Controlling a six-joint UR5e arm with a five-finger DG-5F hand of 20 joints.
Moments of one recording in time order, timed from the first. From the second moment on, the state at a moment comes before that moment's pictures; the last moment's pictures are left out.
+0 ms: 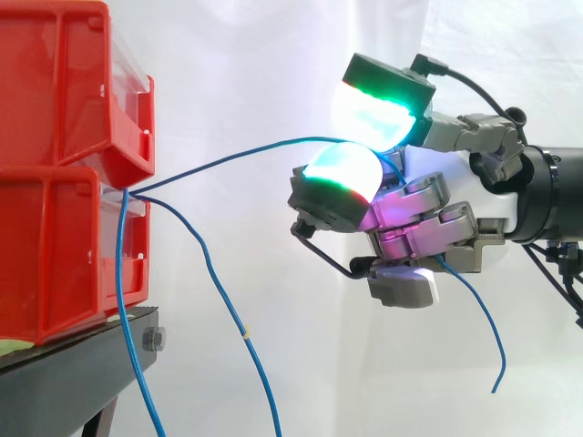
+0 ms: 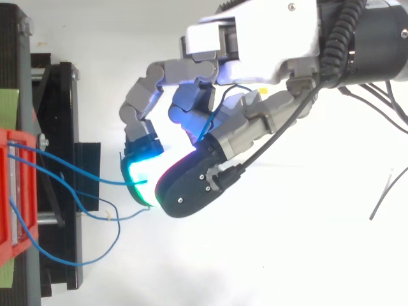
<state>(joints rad) -0.02 -2.29 -1.10 -2.88 -1.76 -0.14</state>
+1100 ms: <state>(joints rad) -0.02 -2.29 -1.11 -2.88 -1.76 -0.13</state>
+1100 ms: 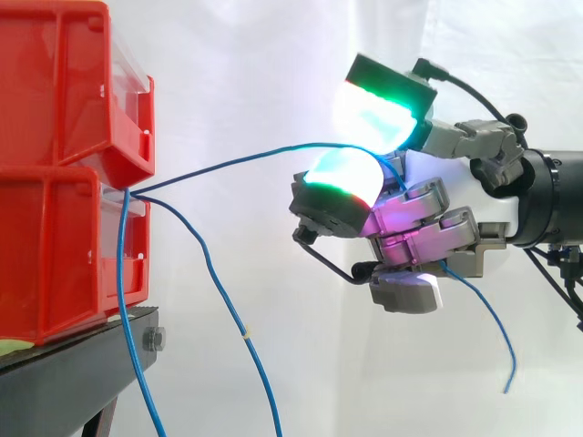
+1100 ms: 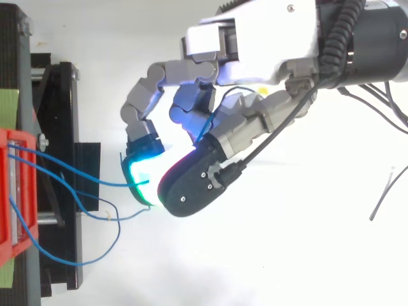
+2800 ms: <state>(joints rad) 0.01 -2.28 -1.25 -2.79 -1.76 -0.03</state>
